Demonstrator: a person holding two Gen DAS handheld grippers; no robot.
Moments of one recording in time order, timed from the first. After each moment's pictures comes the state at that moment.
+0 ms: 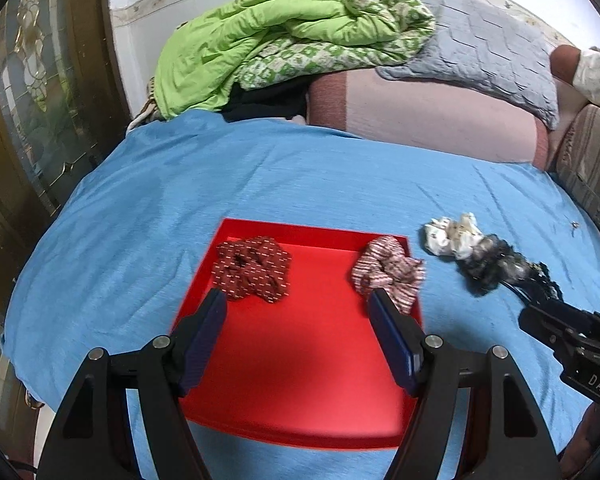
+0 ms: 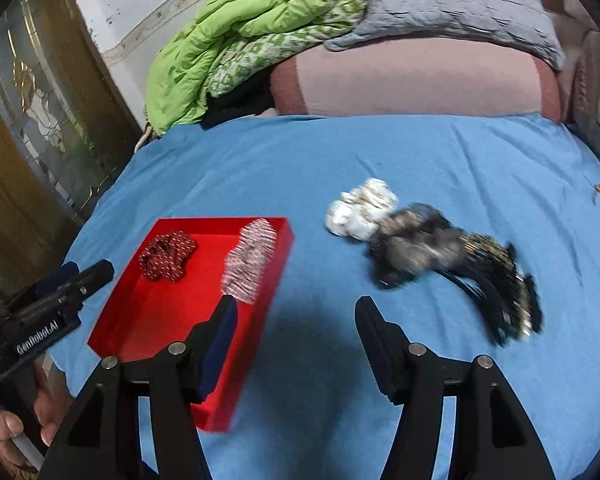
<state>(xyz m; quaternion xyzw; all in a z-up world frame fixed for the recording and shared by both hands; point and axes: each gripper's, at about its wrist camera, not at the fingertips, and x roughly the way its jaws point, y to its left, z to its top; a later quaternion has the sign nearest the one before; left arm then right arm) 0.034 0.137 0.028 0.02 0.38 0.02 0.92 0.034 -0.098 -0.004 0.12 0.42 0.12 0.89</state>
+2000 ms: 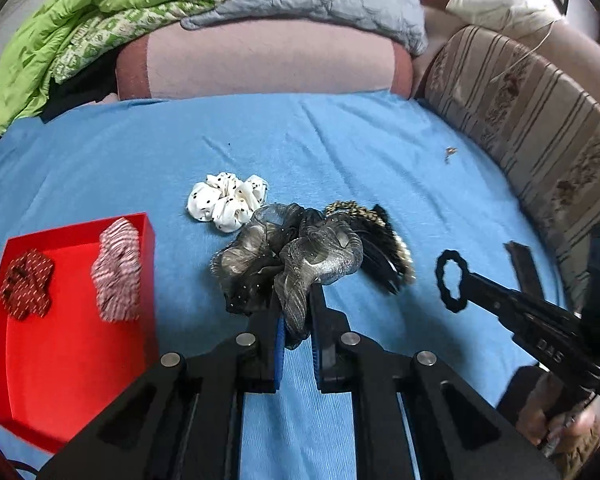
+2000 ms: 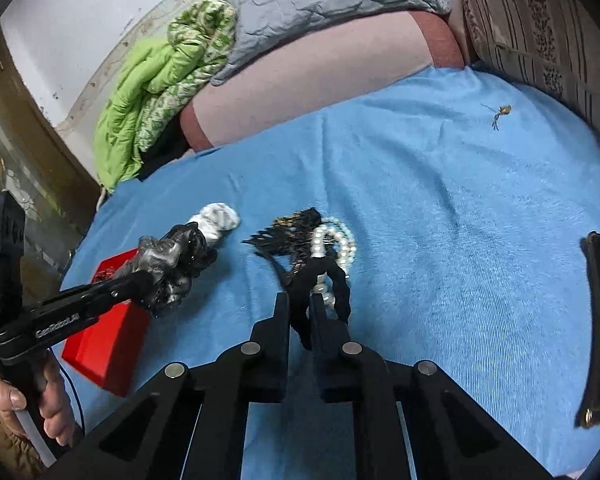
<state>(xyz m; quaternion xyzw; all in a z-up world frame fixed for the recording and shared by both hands) 0.047 -0.031 -0.003 0.03 0.44 -0.22 0.87 -0.005 -0.266 -0.030 0.21 0.39 0.07 0.89</state>
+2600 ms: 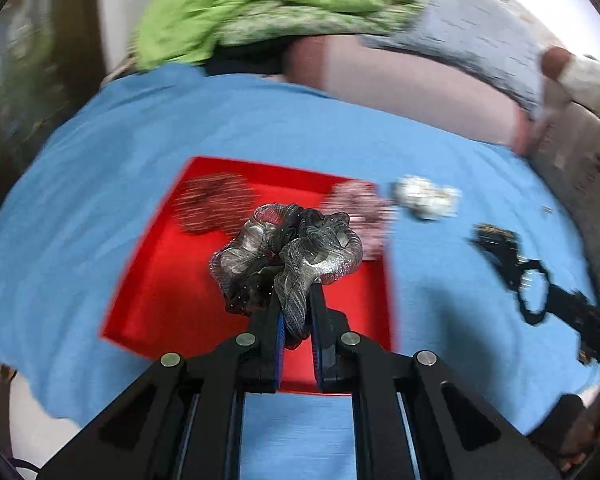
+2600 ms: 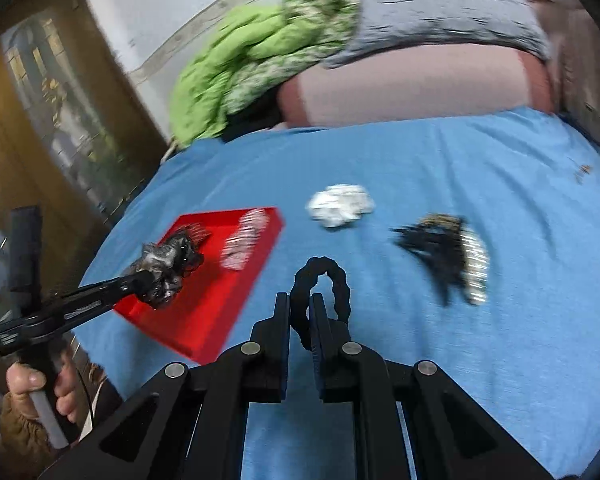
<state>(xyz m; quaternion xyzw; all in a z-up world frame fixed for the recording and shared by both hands) 0.012 0.152 -0.001 -0.03 0.44 0.00 0.90 -0.008 -0.138 0.014 0.13 0.39 0.20 0.89</state>
